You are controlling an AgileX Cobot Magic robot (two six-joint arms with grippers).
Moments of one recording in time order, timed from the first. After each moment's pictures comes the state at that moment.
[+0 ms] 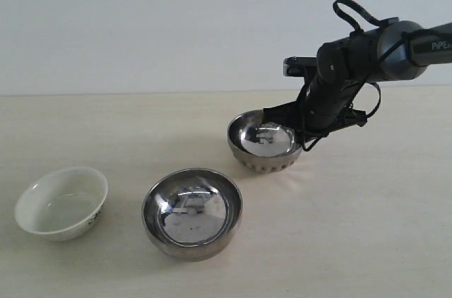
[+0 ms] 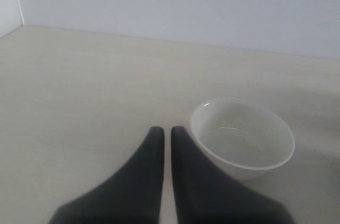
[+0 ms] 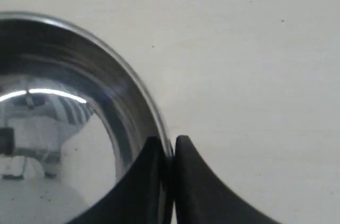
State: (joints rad) left arm 0.09 0.00 0.00 -0.02 0.31 -0.08; right arm 0.36 2.16 -1.55 -0.10 0.55 0.38
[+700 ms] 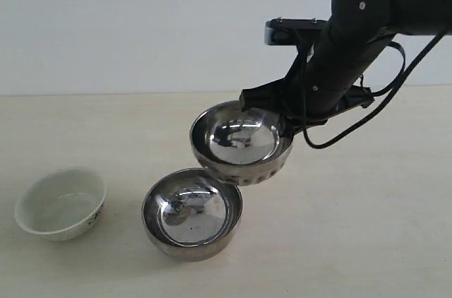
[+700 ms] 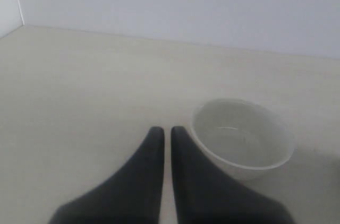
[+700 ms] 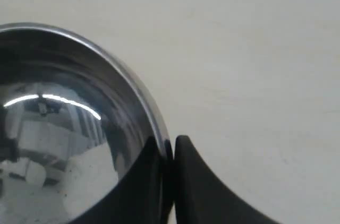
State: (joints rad) left arm 0.09 0.00 0.00 -0.02 0.31 -0.08; right arm 0.51 1.76 -1.35 0.04 0.74 0.26
